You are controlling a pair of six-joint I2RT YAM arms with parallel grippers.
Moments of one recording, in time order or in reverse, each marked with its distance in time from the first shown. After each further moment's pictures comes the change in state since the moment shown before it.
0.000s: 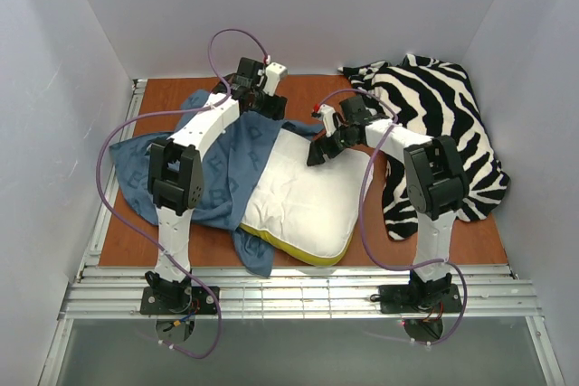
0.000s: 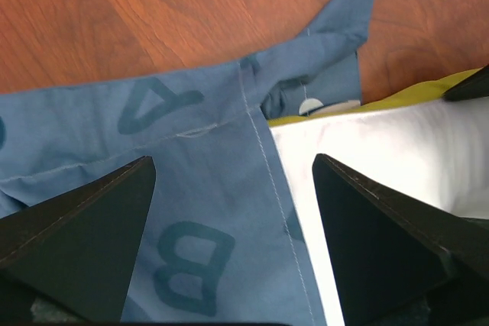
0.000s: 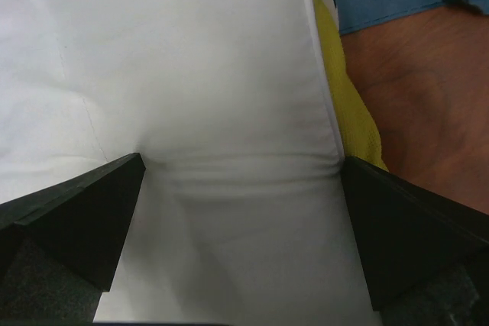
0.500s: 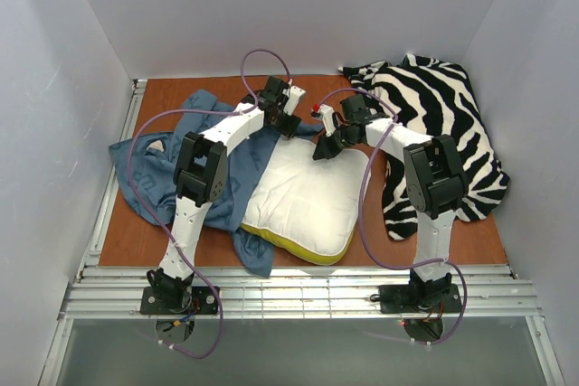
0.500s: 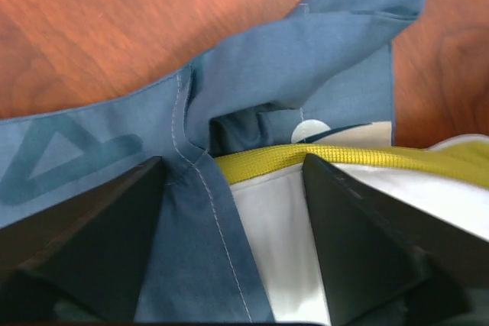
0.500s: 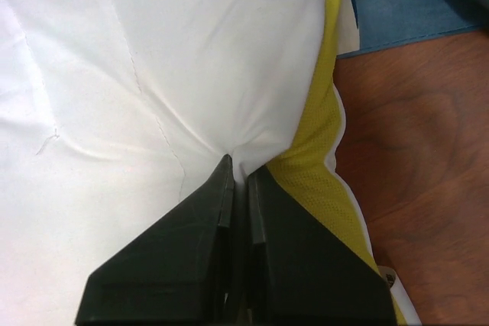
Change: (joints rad) left arm -0.080 0.230 0.102 -0.008 -0.106 0.010; right arm -0.001 0.051 0.019 -0.025 -0.073 -0.048
